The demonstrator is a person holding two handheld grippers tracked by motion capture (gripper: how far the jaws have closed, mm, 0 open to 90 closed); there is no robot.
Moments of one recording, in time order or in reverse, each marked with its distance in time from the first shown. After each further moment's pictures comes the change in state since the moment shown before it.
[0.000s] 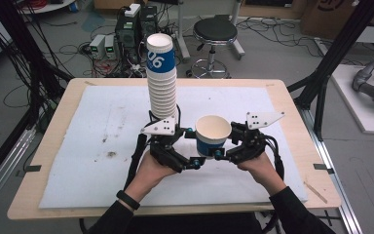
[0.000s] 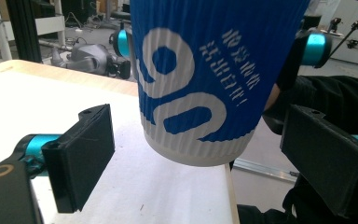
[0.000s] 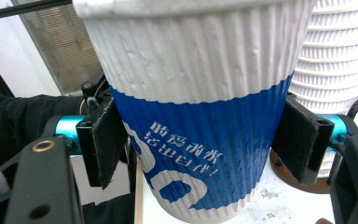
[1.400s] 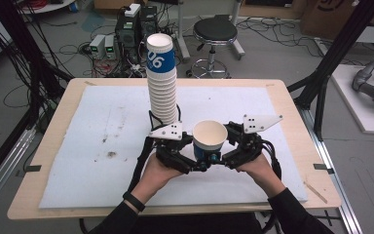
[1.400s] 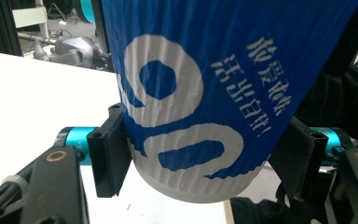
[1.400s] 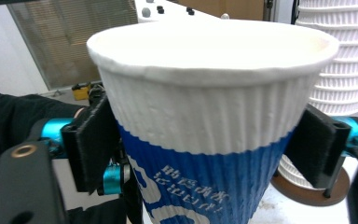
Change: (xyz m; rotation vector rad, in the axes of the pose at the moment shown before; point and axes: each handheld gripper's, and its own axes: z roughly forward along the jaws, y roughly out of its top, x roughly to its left) left arm -0.002 -0.006 0.014 0.040 -0.053 0.019; right arm 0.012 0.004 0.009 -0.004 -0.027 -0.046
